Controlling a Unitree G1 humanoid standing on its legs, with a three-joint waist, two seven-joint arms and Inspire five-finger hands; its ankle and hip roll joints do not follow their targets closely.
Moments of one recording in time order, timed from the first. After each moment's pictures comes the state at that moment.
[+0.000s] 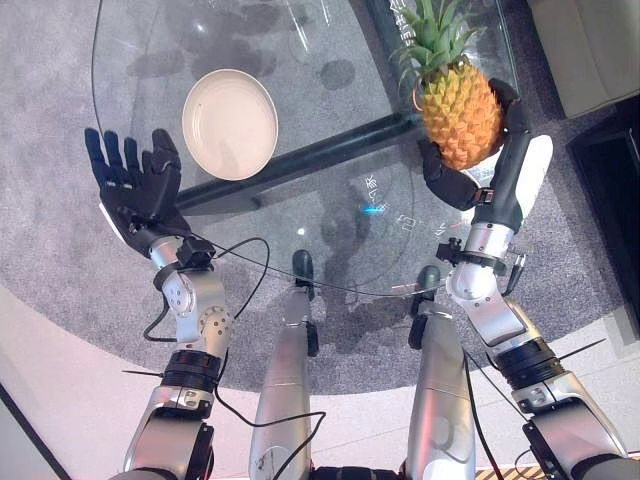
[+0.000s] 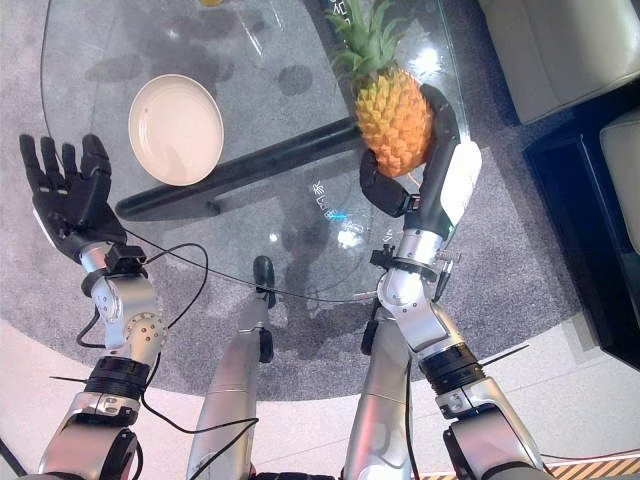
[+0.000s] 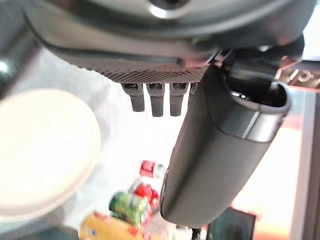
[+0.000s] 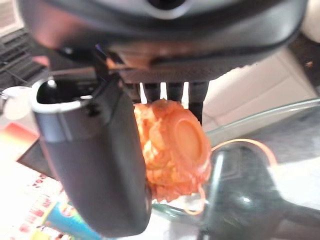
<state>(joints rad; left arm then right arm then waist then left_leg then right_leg) -0.50 0.30 -0.02 0.29 -0.84 -0.66 0.37 -0.57 -0.46 0.32 0.19 -0.20 -0.11 -0.85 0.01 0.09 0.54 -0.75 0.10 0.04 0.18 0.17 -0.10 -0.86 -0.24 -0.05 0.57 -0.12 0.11</state>
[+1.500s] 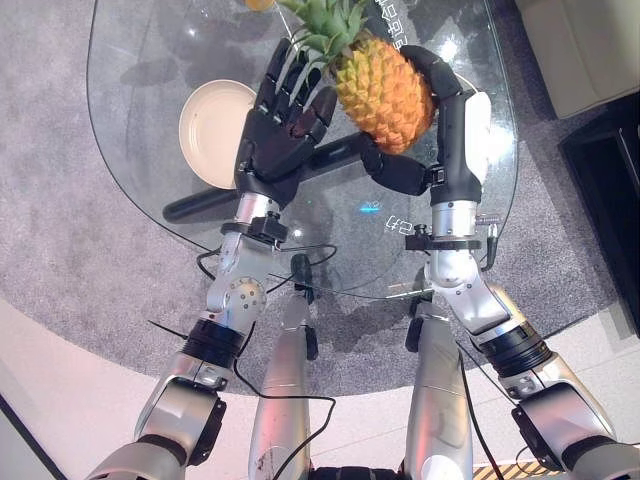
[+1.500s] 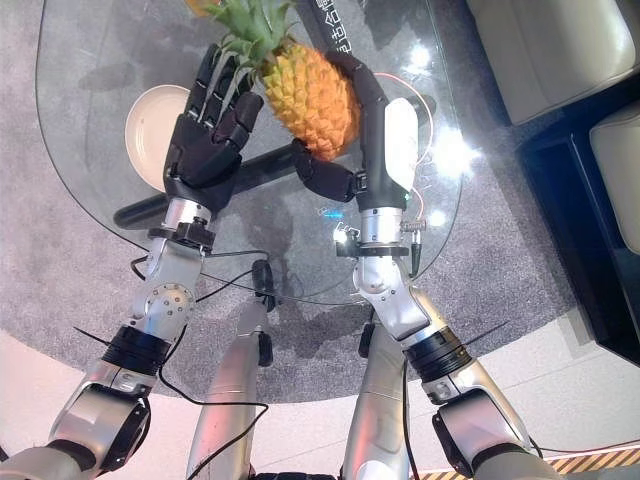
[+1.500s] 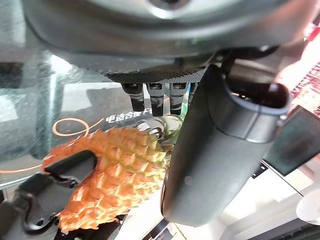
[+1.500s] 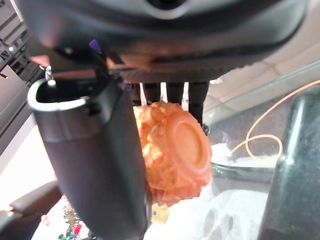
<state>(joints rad) -0.68 0.28 -0.24 0.24 -1.11 -0.23 -0.08 -0.67 -0.43 0.40 0.13 -0.24 -0.11 -0.64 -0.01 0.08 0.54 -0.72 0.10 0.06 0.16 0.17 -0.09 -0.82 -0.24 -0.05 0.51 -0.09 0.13</state>
